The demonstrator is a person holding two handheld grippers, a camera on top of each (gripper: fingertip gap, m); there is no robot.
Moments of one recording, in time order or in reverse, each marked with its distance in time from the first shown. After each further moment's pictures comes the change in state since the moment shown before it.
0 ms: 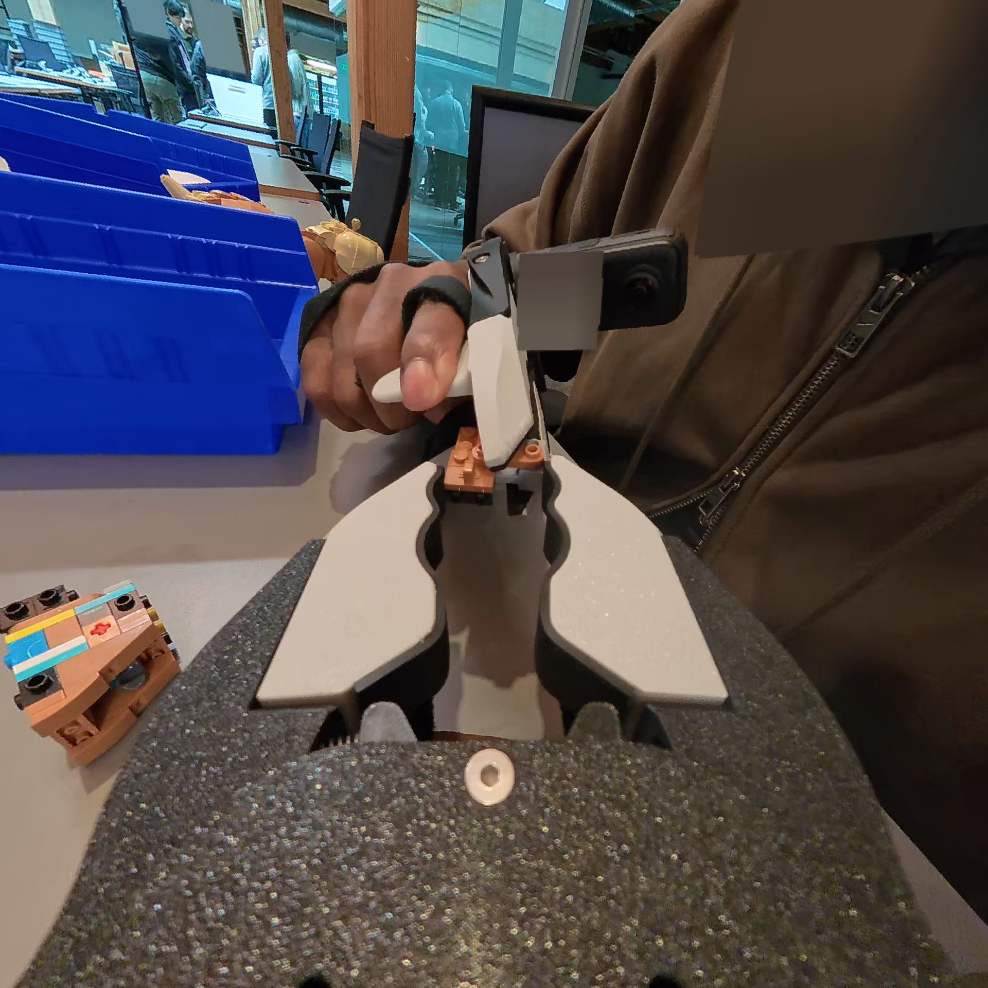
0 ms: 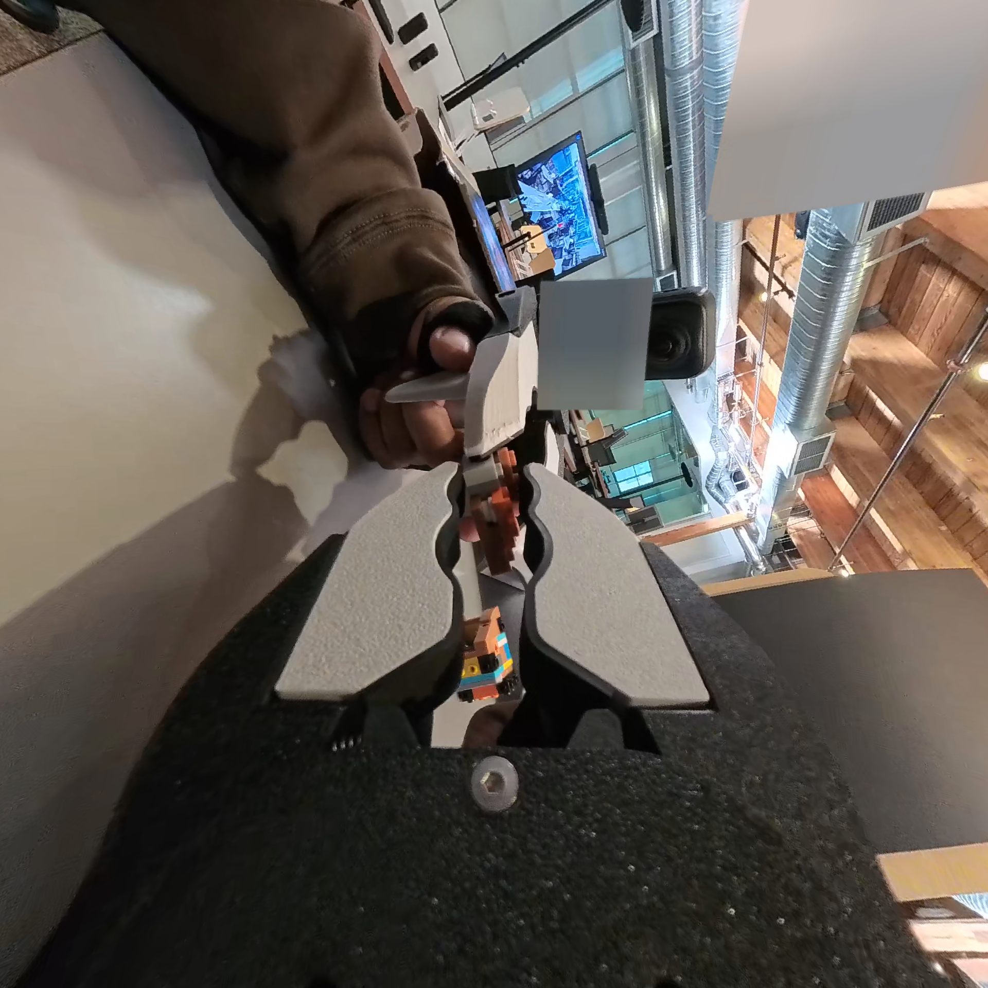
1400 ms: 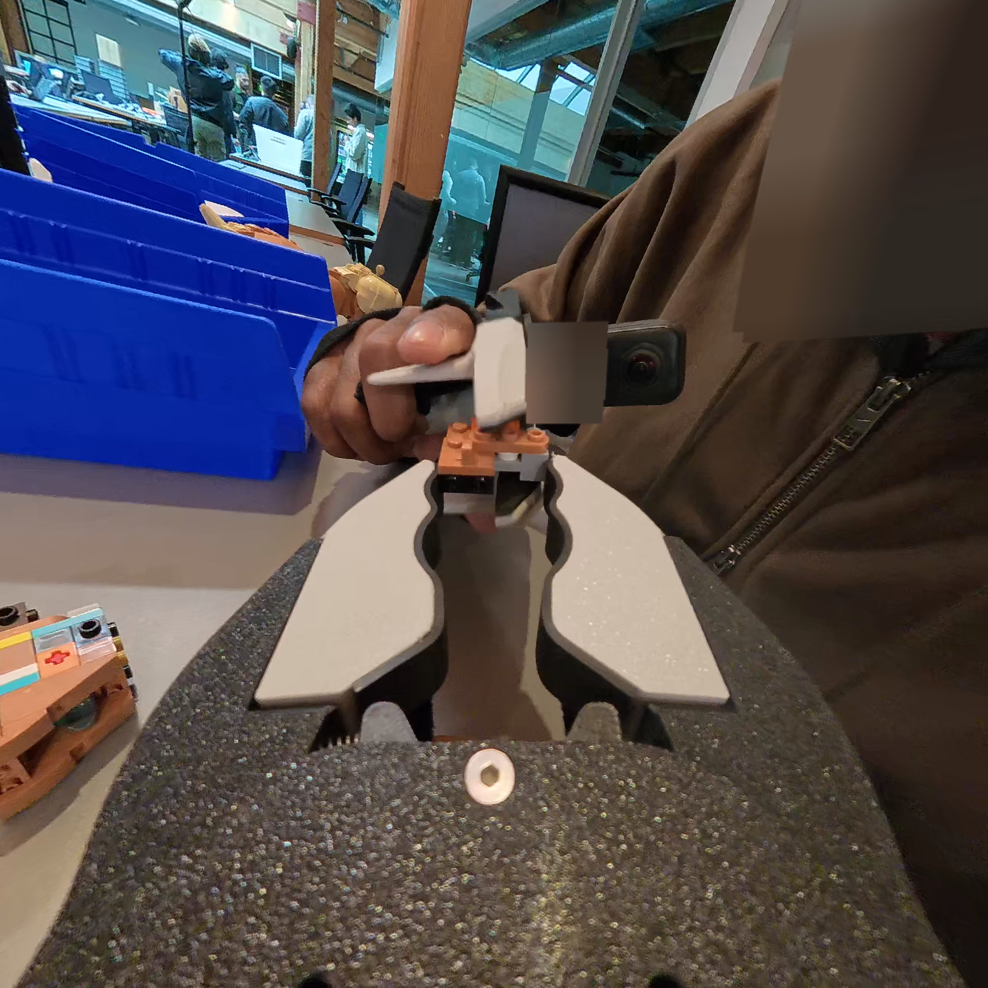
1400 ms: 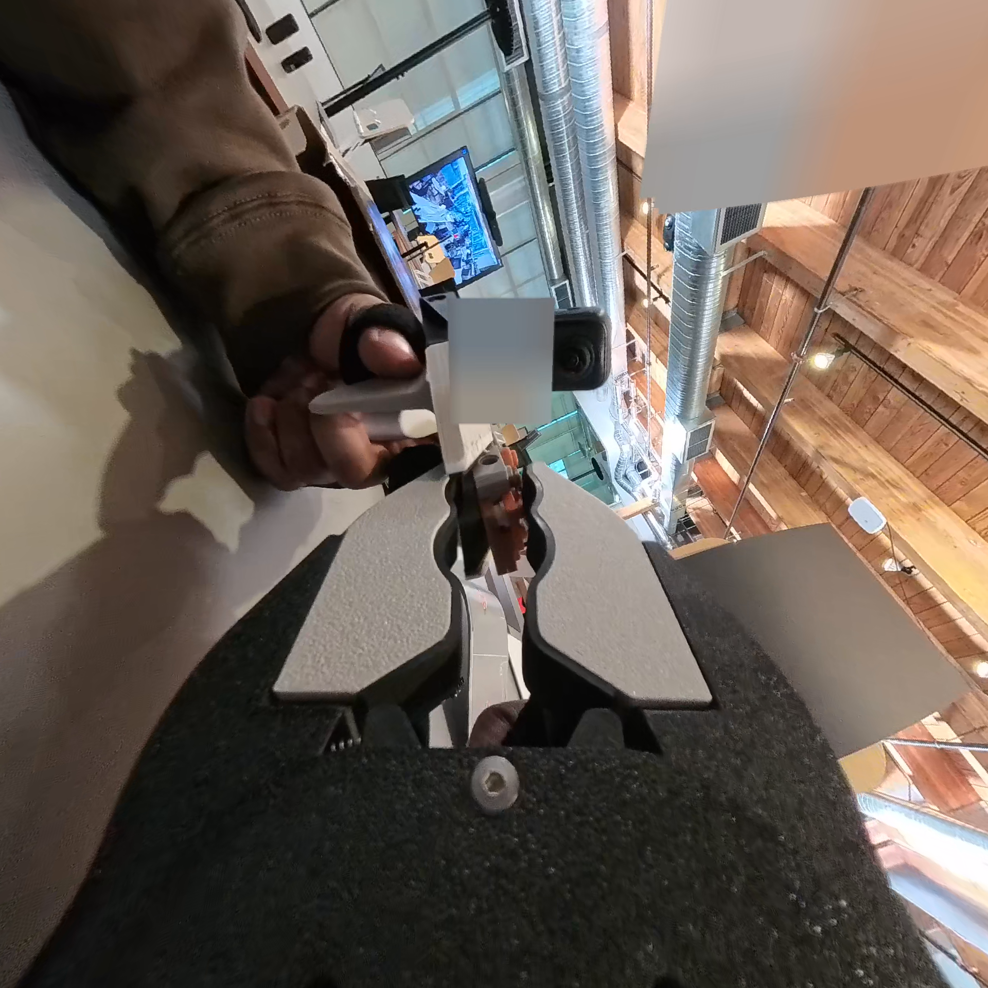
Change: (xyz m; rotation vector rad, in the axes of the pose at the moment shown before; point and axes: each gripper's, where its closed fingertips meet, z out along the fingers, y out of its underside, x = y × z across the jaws) left arm -0.006 -0.014 0.012 0.109 -0.025 -0.102; right arm 0.028 0.004 -0.006 0.019 0.213 -0.017
